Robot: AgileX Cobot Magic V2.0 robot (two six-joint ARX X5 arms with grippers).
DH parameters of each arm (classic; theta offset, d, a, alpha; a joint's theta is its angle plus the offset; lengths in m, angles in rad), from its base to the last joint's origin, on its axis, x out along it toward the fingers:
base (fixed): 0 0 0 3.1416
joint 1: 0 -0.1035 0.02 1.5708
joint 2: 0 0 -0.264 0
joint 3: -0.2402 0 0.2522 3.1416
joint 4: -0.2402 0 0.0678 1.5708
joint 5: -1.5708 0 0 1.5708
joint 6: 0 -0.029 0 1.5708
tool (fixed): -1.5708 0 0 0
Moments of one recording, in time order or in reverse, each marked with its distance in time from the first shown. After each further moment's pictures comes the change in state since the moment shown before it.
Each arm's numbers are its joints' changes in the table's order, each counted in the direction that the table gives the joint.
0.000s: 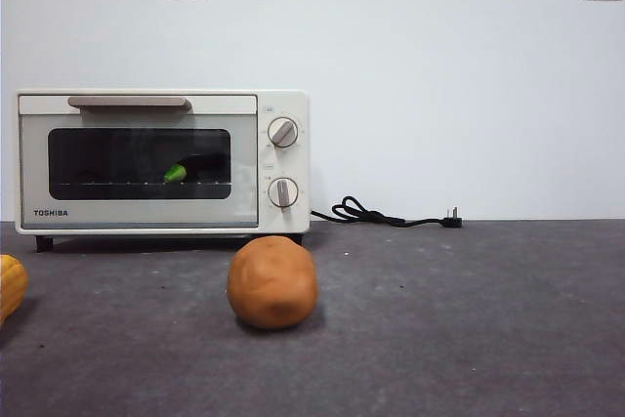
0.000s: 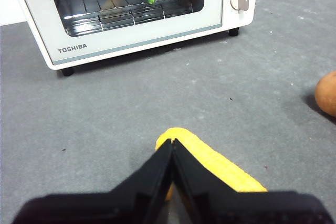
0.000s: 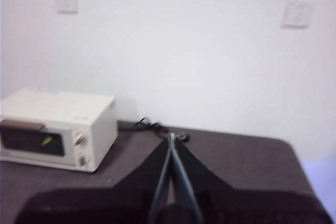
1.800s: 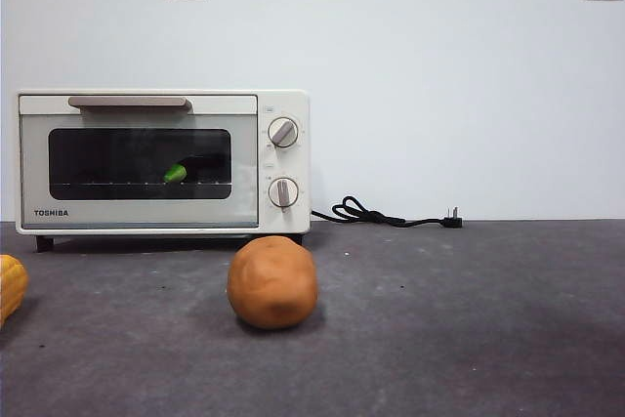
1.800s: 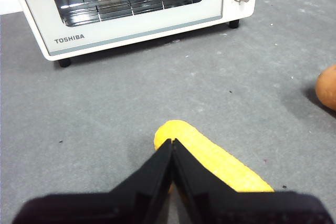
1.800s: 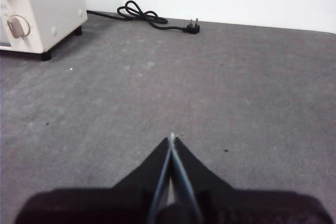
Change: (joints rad) left arm 0.000 0.030 0.000 0.000 -0.001 0.000; right arm 0.066 -0.600 1.821 1.012 -0.042 0.005
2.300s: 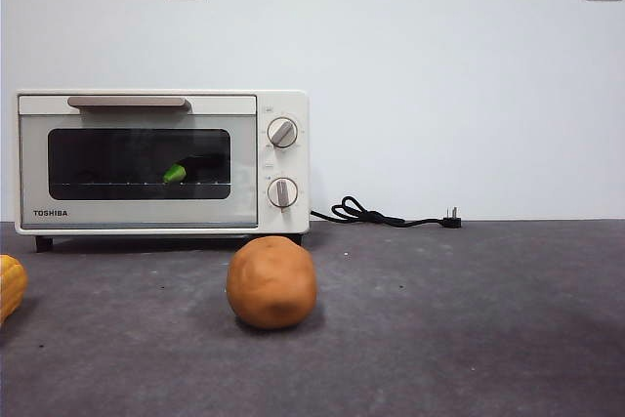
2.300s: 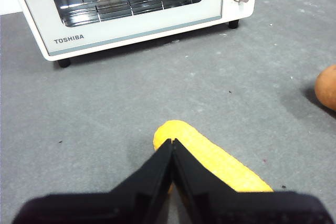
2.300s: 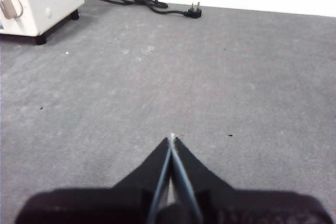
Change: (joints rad) left arm 0.000 0.000 0.000 0.000 0.000 0.000; right arm 0.000 0.000 0.078 0.061 0.000 -0.003
